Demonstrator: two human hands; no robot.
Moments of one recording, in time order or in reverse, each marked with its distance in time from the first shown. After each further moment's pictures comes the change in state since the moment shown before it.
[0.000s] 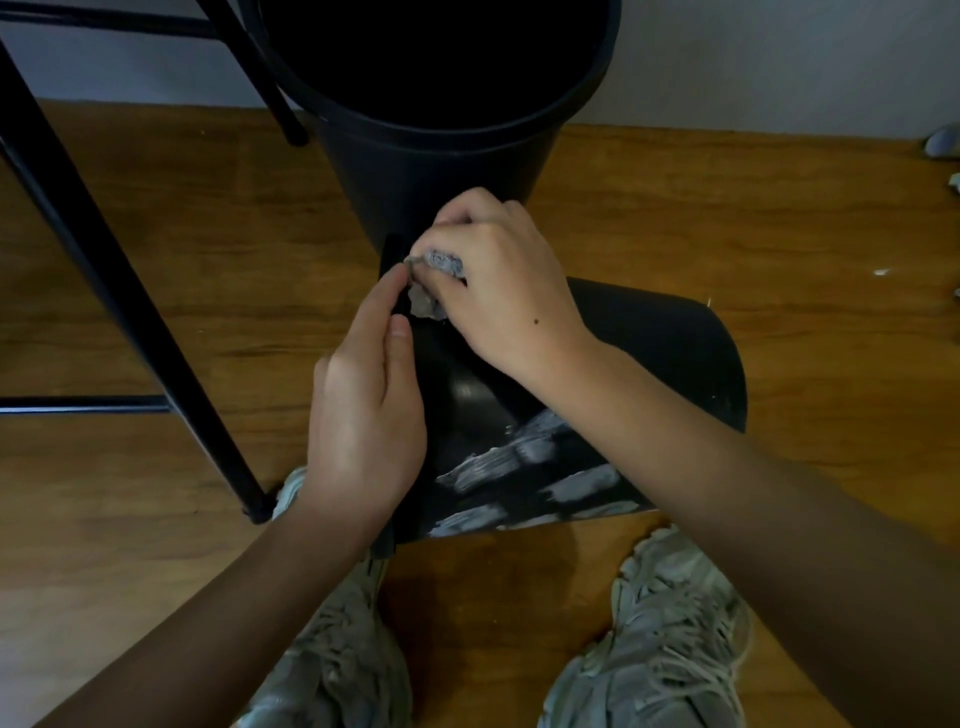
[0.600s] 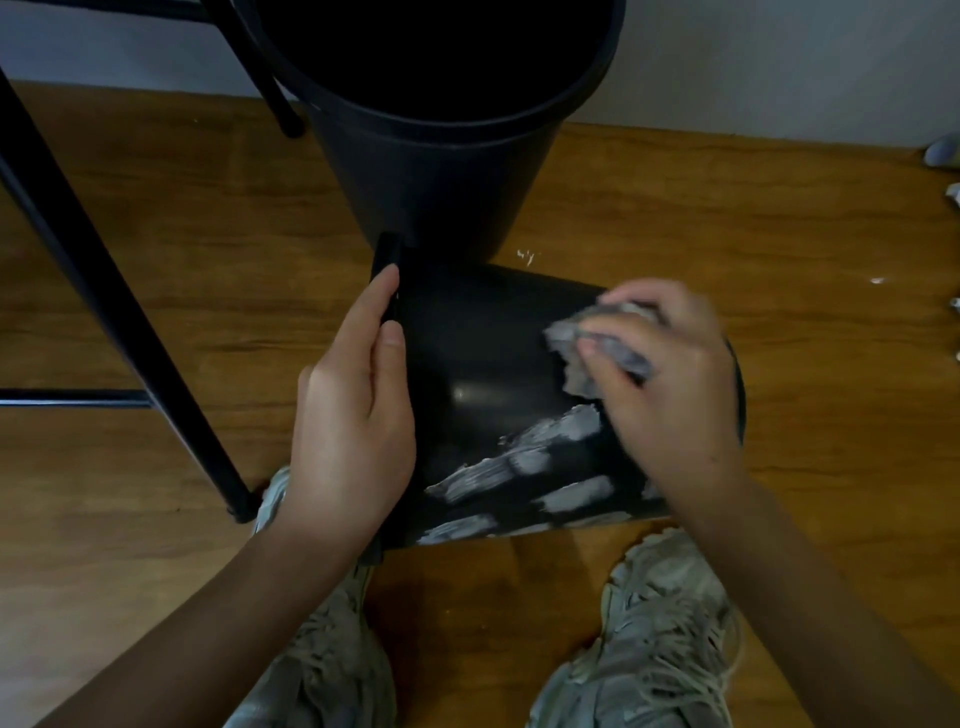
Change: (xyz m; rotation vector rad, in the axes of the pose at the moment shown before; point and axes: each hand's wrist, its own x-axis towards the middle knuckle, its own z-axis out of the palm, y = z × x) left_hand -0.006 0.005 0.001 0.015 0.052 0.007; right_hand -0.094 0.052 -0.046 -0.122 0.159 0.157
